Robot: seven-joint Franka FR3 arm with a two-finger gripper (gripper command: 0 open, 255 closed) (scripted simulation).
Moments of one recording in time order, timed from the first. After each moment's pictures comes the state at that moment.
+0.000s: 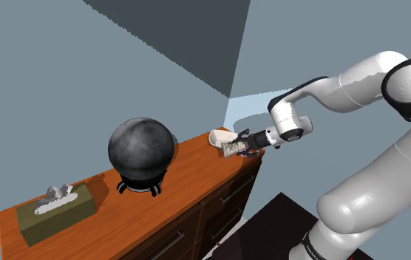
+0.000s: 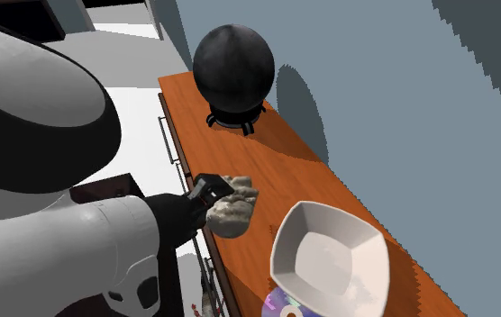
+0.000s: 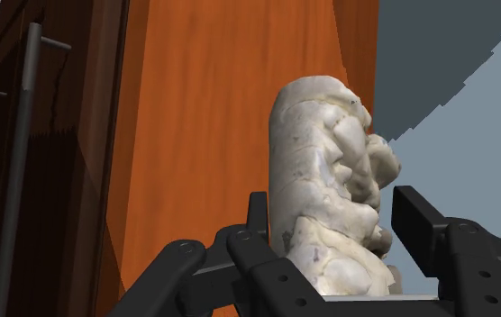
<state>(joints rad) -0.35 -0.19 -0.04 -2.67 1.51 2.45 -0.46</state>
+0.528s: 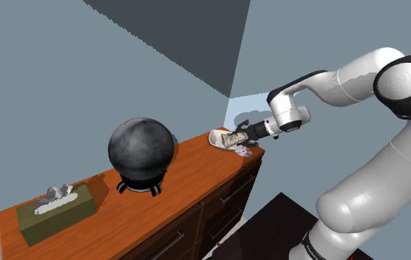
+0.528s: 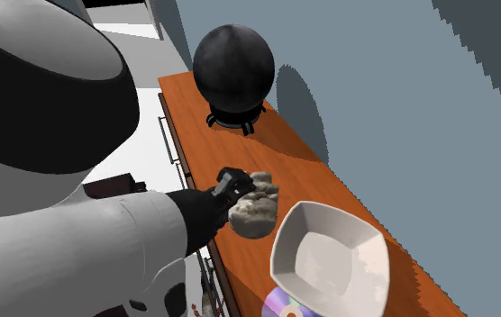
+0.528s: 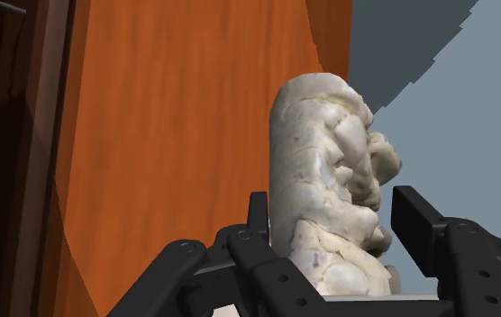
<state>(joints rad) -0.37 -0.14 -0.05 -2.55 1.40 2.42 -0.35</state>
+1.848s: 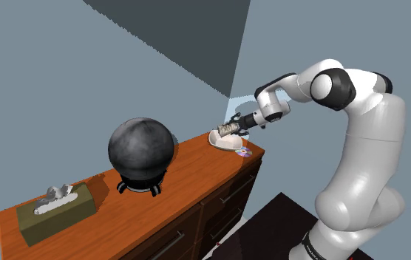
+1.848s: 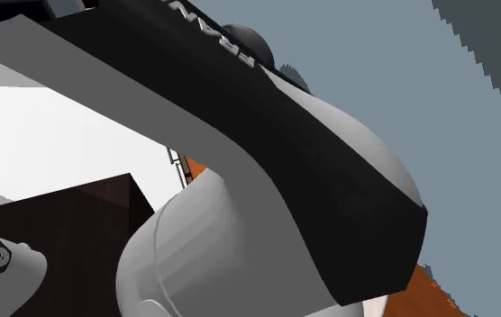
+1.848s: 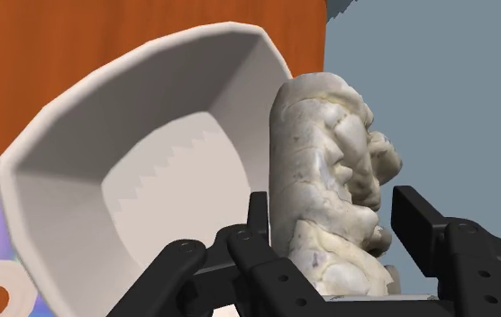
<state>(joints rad) -0.42 0.35 -0.09 -2.00 1.32 2.33 -0.29</state>
